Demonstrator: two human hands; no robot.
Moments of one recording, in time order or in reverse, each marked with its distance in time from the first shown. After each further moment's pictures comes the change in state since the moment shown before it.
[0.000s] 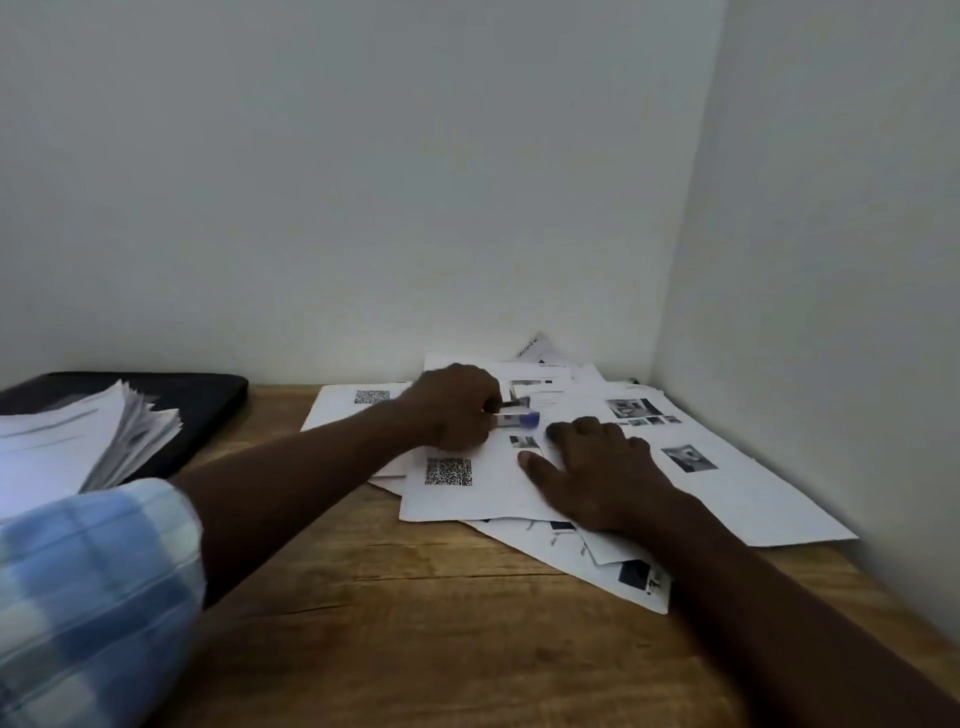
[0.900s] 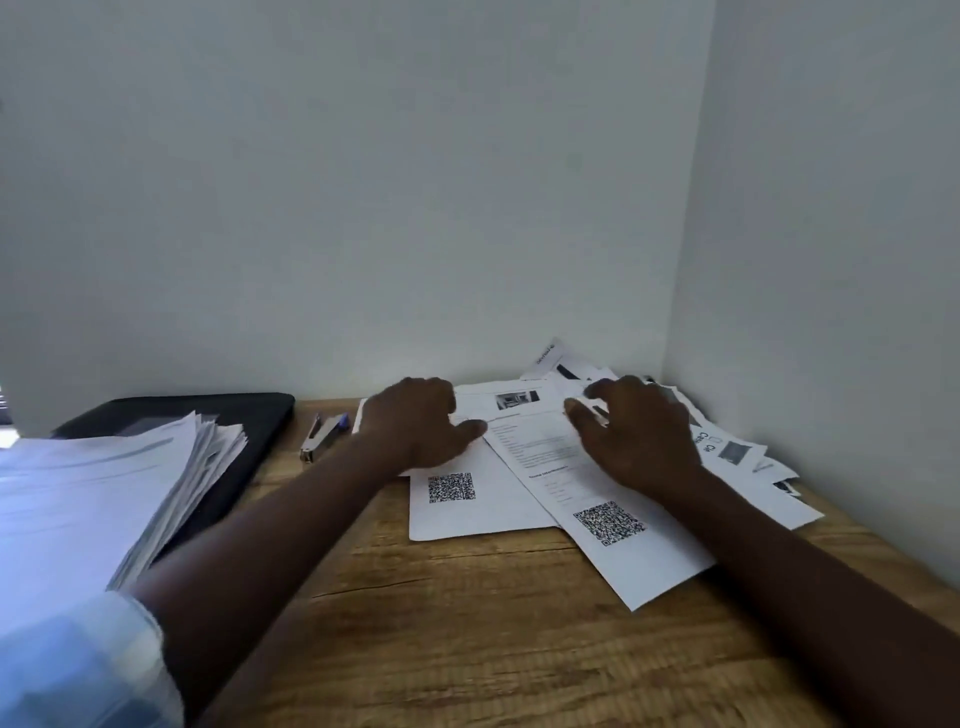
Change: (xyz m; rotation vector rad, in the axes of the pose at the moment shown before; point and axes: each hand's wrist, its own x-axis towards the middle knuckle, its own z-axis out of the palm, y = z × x) left_hand -0.077 -0.031 -0.023 -0.008 0.056 -0.337; right_hand -0.013 -0.017 -0.021 0.196 0.437 0.113
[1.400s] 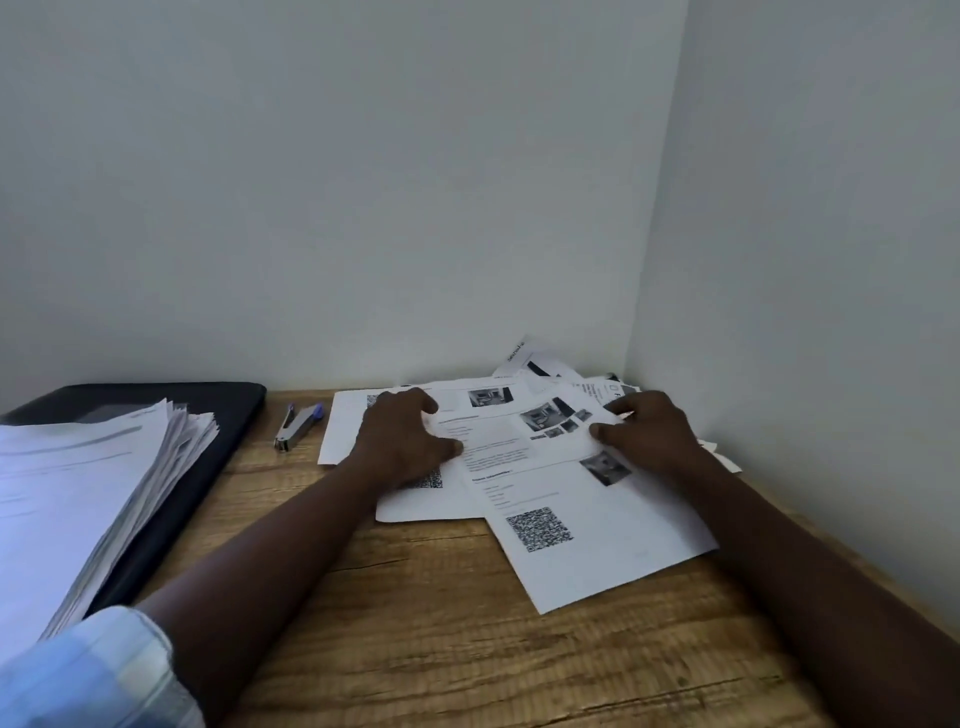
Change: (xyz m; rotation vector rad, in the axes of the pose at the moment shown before) left_hand -0.014 0.001 0.032 -0.418 0.052 -0.084; right_hand -0.002 0.046 -0.018 0.326 -0.128 0.317
